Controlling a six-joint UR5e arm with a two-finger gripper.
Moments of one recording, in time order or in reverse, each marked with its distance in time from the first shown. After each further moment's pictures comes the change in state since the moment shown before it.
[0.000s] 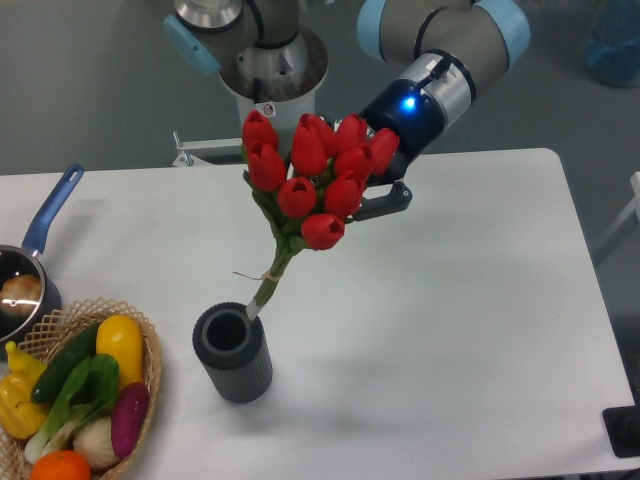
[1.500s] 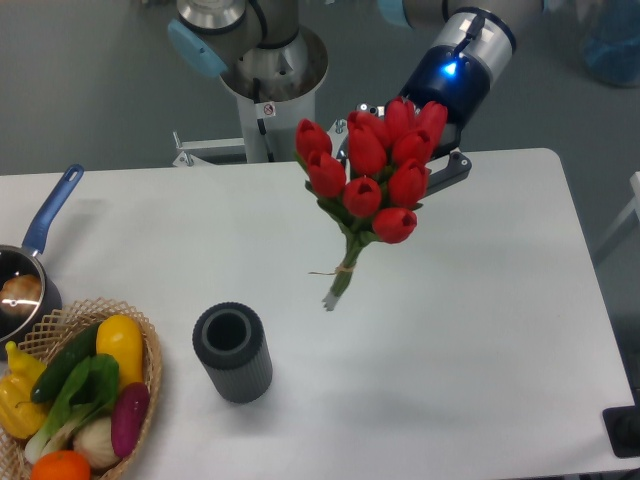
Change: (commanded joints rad) arm 0.072 0.098 0.026 -0.002 0.379 0.006
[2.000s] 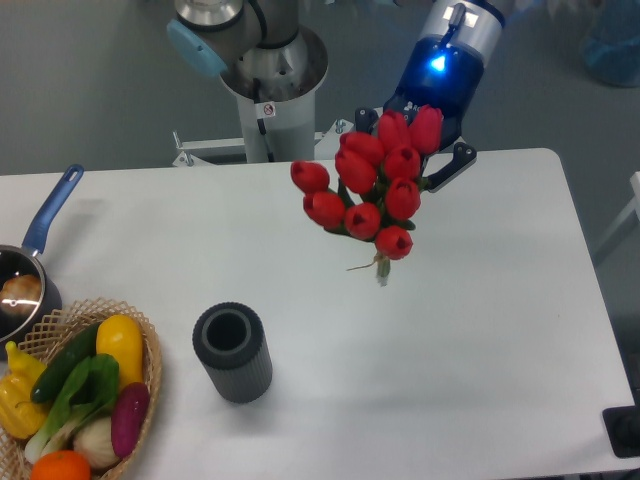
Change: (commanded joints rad) arm -0.048 0.045 -0.046 -0.008 0.227 0.043
